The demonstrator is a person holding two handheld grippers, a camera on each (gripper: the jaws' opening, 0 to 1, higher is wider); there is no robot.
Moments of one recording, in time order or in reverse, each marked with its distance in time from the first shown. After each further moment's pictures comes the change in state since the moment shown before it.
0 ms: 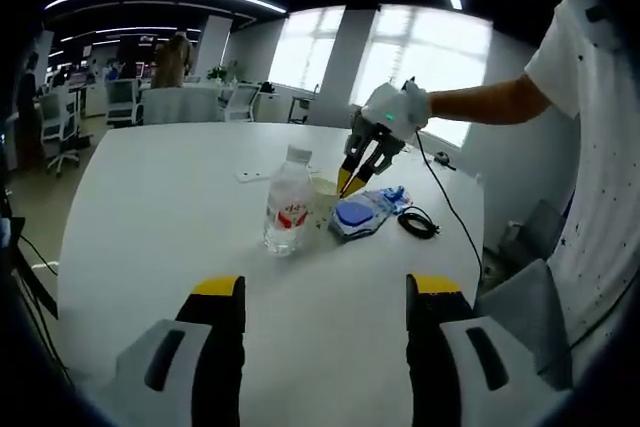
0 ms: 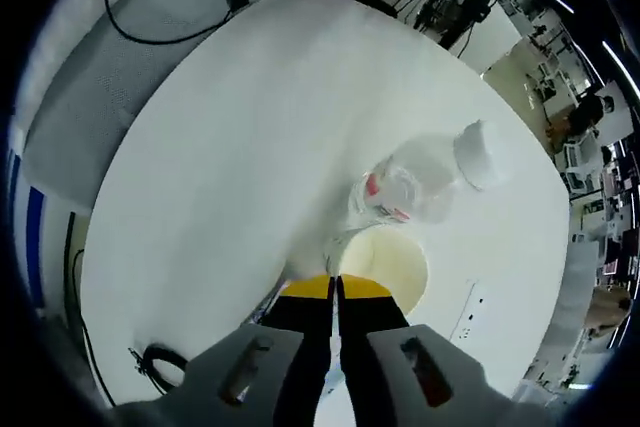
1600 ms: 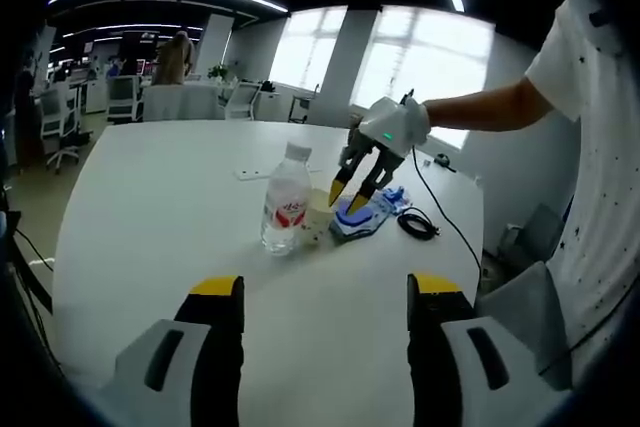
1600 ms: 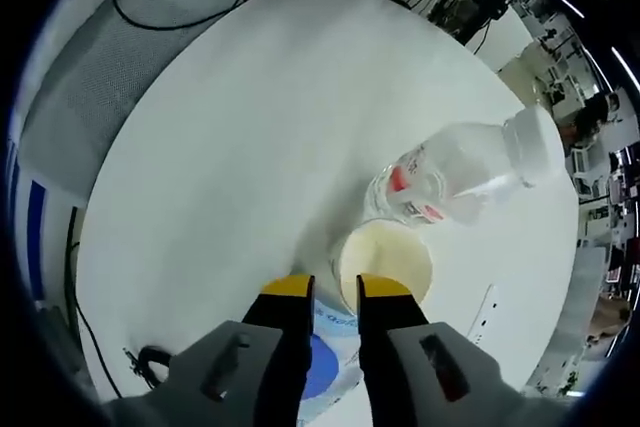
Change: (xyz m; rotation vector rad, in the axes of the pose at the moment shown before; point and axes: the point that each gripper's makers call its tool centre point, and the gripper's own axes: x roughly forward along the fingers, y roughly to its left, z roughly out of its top) left arm 0.006 -0.002 -0.001 -0.008 0.000 -0.004; right arm 0.015 0.011 -0.006 0.006 0.001 0.018
